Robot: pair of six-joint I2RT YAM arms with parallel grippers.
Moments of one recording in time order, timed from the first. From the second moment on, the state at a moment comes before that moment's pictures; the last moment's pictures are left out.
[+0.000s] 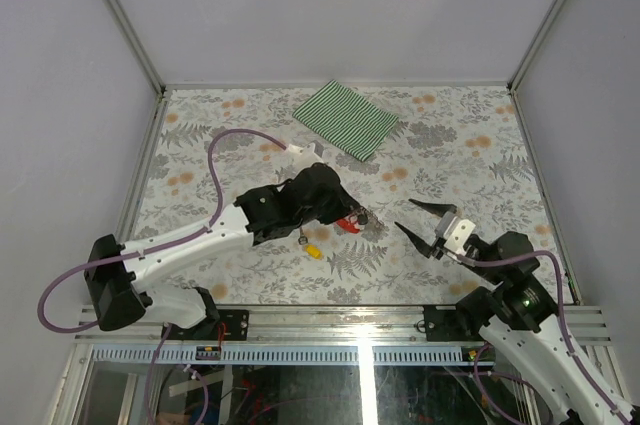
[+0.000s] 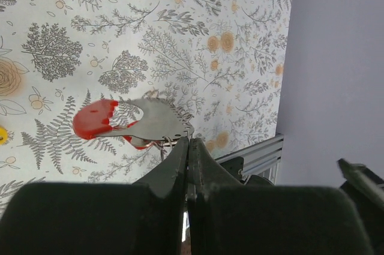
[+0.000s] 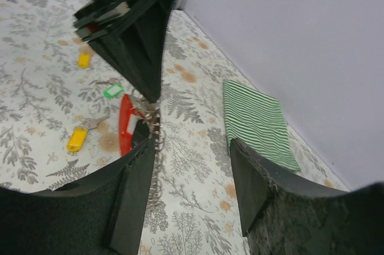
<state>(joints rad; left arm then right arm) -1.02 1.35 1.14 -0.45 -0.23 -1.24 0.58 0.21 0.43 -0.13 -0.36 -0.37</state>
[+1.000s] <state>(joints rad) -0.99 1.32 1.38 -0.57 0.13 -0.53 0.58 0.39 0.50 -0.07 -0.60 -0.27</state>
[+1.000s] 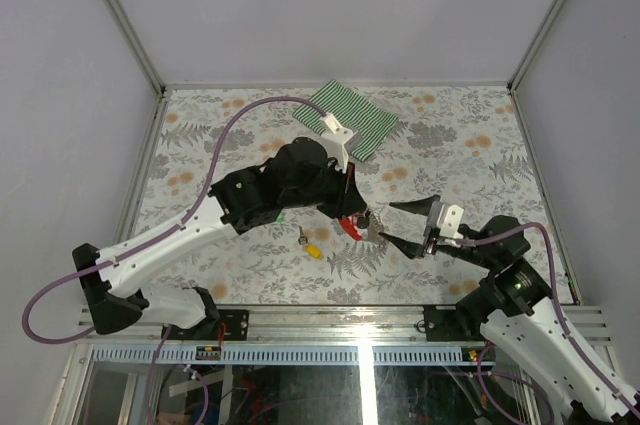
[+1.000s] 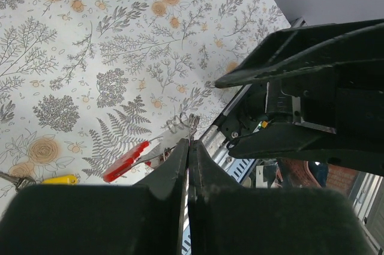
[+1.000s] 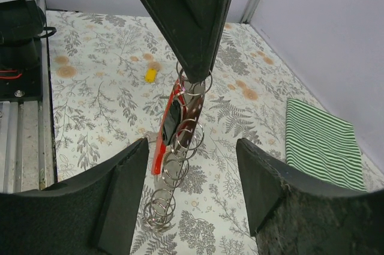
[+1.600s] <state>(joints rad) -0.99 1.30 1.42 -0.58 0.16 -0.52 0.58 0.52 0.41 0.10 -0.62 -0.15</state>
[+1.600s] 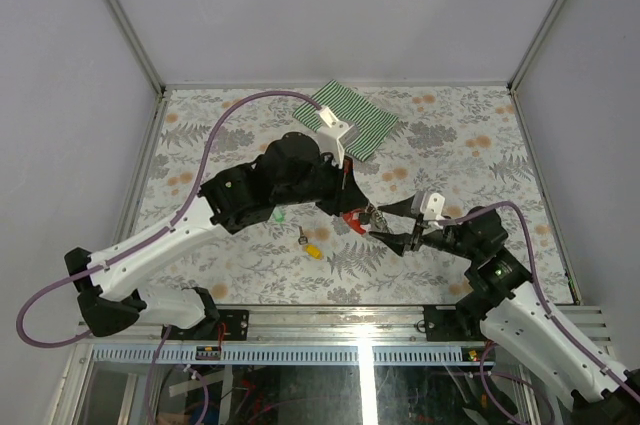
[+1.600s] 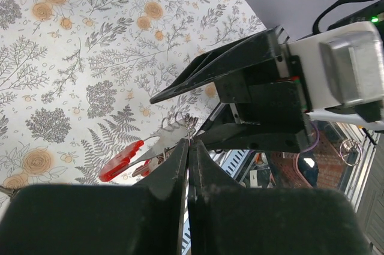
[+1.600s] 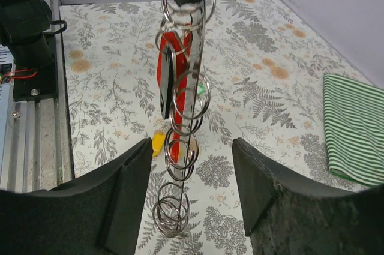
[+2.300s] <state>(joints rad) -0.99 1.21 1.41 -0.55 0.15 -0.52 0.59 0.58 0.53 -0.01 -0.62 -0.20</state>
